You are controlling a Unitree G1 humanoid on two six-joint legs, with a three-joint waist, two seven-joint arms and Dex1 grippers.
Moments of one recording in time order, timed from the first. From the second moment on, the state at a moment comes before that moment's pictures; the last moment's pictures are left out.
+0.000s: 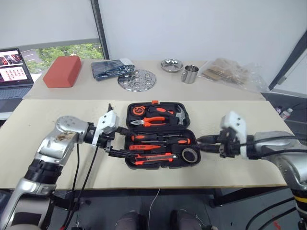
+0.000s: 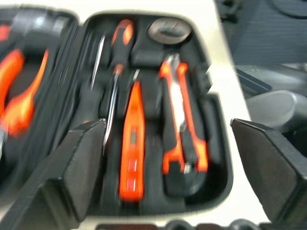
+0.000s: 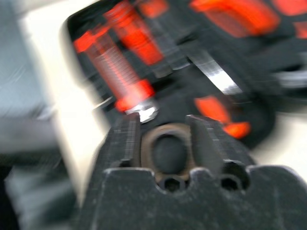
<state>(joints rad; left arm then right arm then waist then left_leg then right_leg) -0.54 0.79 -0.09 0.06 -0.36 0.44 -1.38 -0.33 -0.89 -0.13 -0.35 0.56 0.87 0.91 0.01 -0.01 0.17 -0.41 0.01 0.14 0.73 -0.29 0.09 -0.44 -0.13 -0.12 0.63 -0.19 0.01</state>
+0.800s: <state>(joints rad) -0.38 0.83 -0.13 0.07 -0.26 0.39 -1.32 -0.31 -0.88 0.17 -0.19 0.23 0.45 1.10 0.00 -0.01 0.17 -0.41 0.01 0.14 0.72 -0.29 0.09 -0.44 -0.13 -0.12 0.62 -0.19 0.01</state>
